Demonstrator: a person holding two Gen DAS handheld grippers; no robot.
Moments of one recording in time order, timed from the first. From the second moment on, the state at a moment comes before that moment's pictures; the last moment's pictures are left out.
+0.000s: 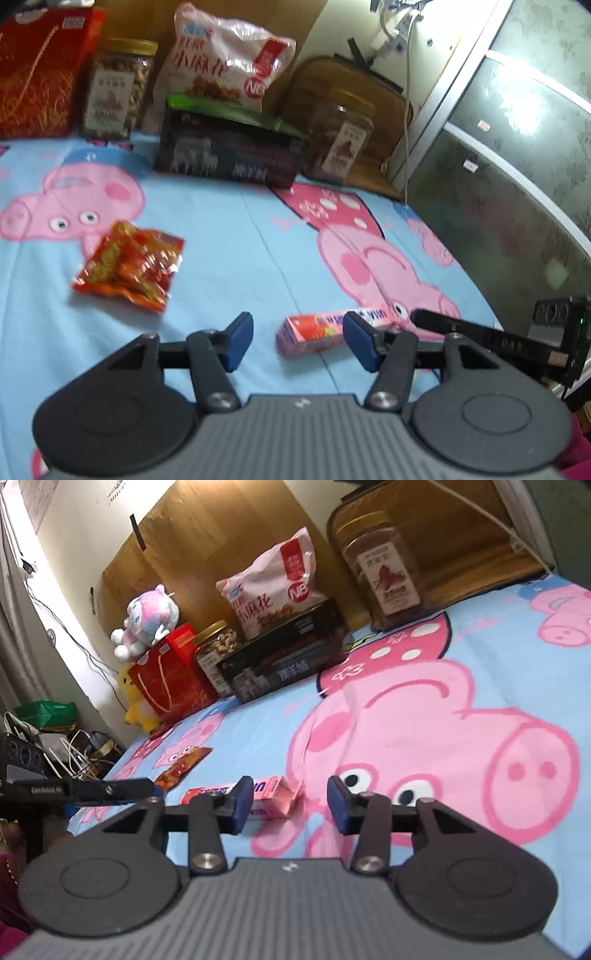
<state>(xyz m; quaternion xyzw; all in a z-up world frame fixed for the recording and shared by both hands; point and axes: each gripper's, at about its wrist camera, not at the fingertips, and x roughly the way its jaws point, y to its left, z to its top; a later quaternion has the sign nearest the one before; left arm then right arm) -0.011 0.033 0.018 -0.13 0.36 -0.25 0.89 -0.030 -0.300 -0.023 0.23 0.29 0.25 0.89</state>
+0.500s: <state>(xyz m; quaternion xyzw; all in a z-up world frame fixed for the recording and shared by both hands) 0.004 0.009 -0.002 -0.14 0.40 -0.26 0.87 -0.033 -0.247 -0.023 0.08 0.27 0.24 0.93</state>
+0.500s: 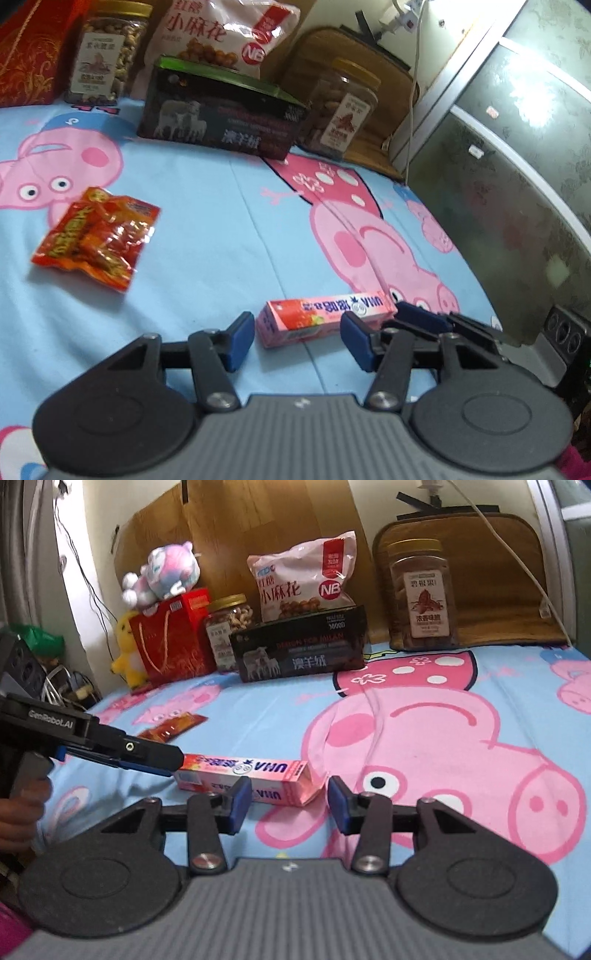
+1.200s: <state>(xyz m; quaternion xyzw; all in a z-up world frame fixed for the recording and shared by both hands) 0.046 0.010 0.065 -0.07 0.34 -0.23 0.91 0.031 -0.218 0.033 0.02 0.19 0.25 0.95</state>
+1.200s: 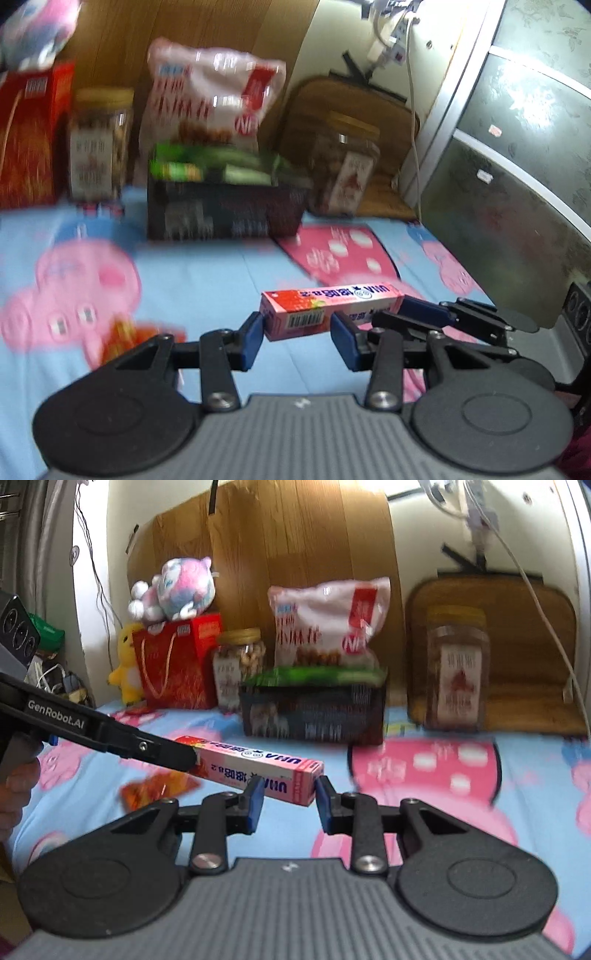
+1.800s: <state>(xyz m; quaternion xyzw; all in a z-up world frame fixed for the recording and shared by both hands) 0.233 0.009 0.094 -0.07 0.30 -0.18 0.94 0.210 -0.205 0.048 0.02 0.15 0.23 0.96</state>
